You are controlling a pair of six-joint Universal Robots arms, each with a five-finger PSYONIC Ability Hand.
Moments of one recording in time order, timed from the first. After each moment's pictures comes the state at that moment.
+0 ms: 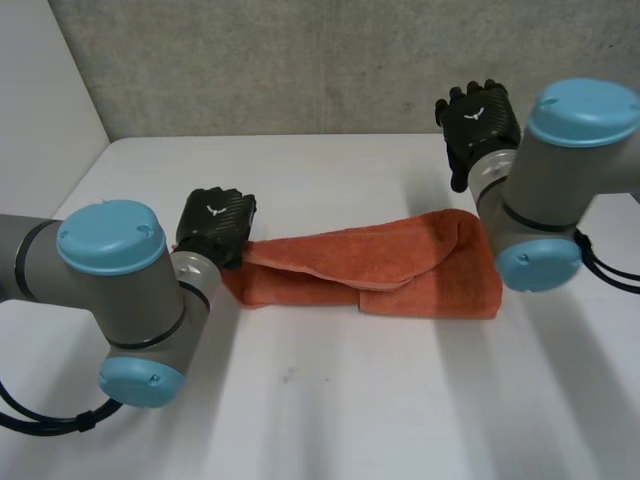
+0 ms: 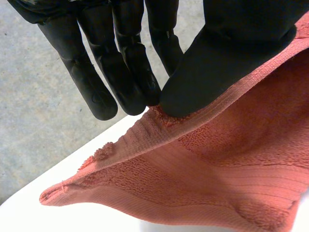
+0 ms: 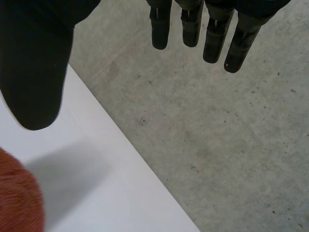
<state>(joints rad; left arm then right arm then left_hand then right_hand) 4.18 -2.10 -1.50 3.48 -1.69 3.40 2.01 -0.89 0.96 -0.10 1.68 2.57 1.17 1.22 1.22 1.22 1.01 0.21 0.22 0.21 0.23 0.07</state>
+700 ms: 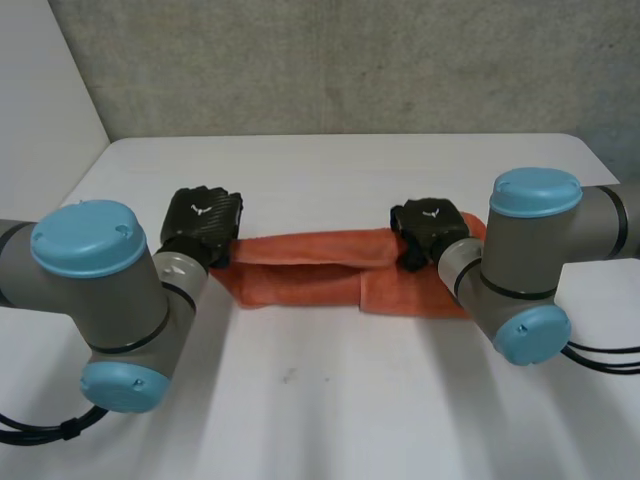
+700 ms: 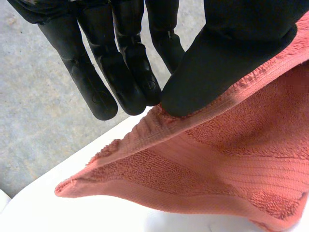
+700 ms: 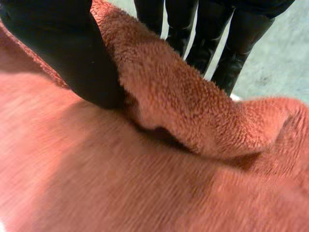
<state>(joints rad) 4.20 -2.04 -1.56 3.48 -1.70 3.40 2.04 -0.85 1.20 -0.08 1.48 2.97 1.18 1.22 1.22 1.22 1.01 0.93 1.17 1.15 1.16 0.93</state>
